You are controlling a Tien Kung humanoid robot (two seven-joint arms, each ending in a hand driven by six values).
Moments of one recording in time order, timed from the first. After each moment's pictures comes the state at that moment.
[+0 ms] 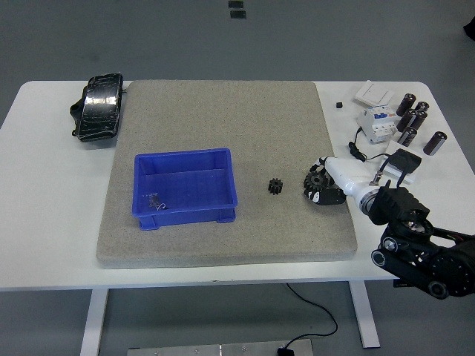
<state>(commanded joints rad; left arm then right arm) 0.02 0.26 -0.59 -0.36 0.59 0.25 0.40 0.61 -0.47 0.41 1.21 -1.73 -0.33 -0.33</state>
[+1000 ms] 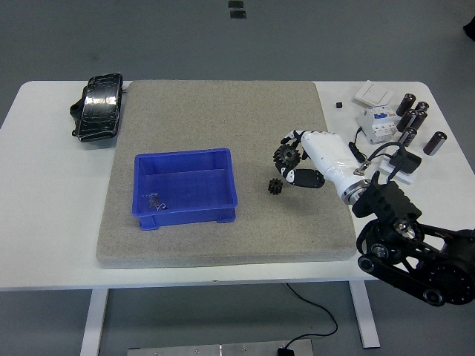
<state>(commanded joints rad) 0.03 0.26 -0.59 -0.36 0.58 0.26 0.40 0.60 -0.46 0.46 1.47 -1.87 -0.46 -0.36</state>
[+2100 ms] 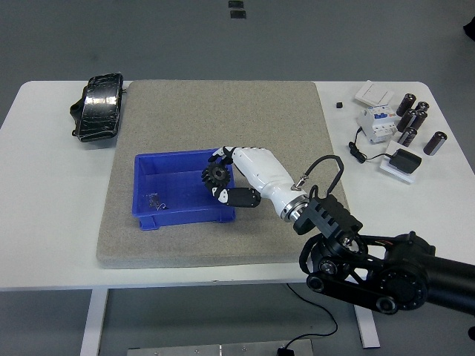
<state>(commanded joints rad) 0.03 0.26 -0.59 -0.36 0.58 0.26 0.39 0.71 -0.28 0.26 1.41 -1.72 -0.54 -0.33</state>
